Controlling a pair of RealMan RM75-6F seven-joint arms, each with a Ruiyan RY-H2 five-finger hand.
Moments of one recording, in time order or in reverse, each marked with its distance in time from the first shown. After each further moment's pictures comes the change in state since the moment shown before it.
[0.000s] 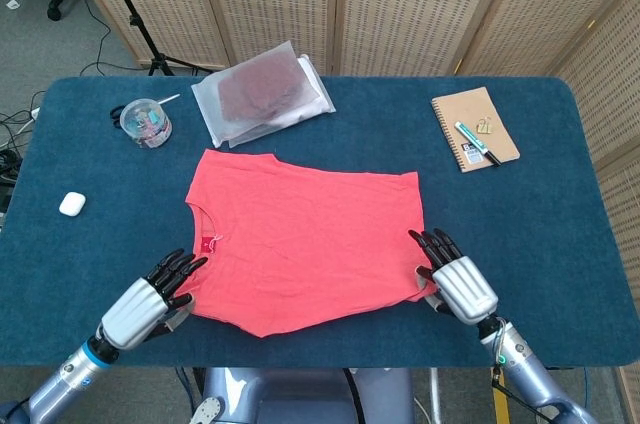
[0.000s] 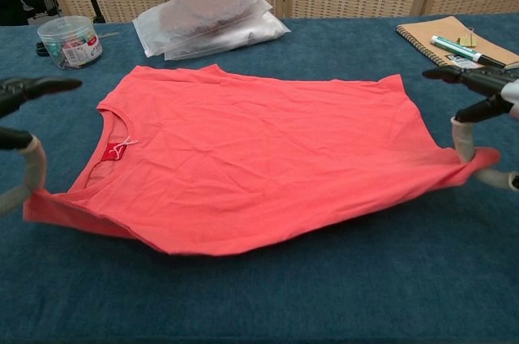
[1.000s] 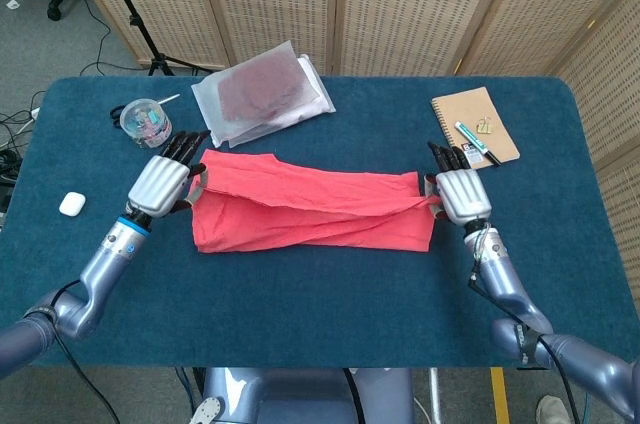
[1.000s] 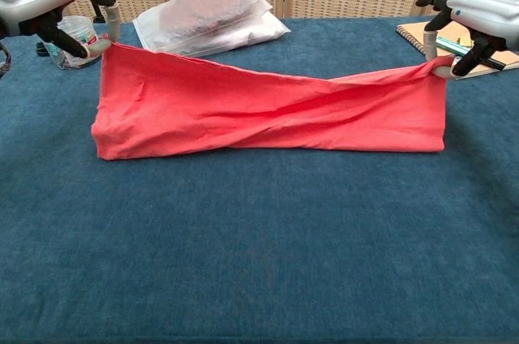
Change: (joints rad) left arm -0.371 -0.004 -0.349 0.051 -0.419 -0.587 0.013; right arm 0.285 -0.118 0.313 0.246 0.496 -0.385 -0.176
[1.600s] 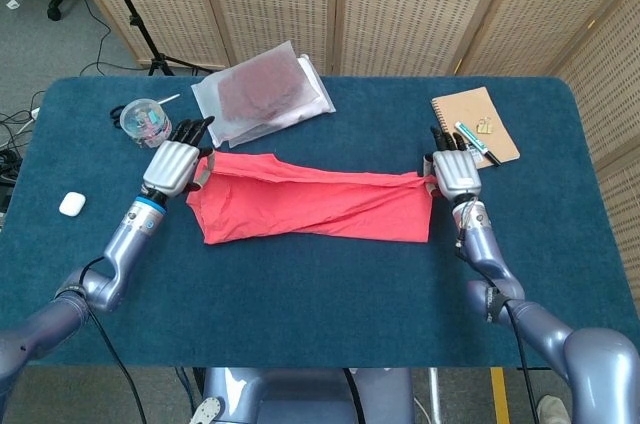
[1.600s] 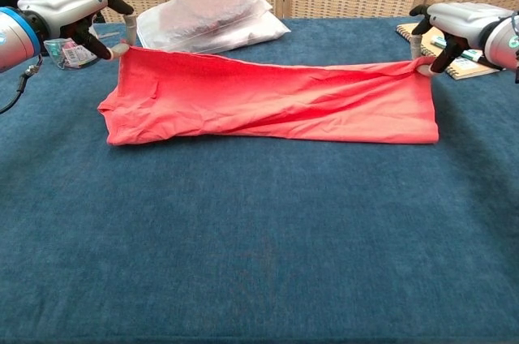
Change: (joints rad) left arm -0.104 -0.160 -0.023 0.287 -0.074 -0.133 -0.068; right arm 0.148 -0.192 0.035 0.408 0.089 -0.167 0.091
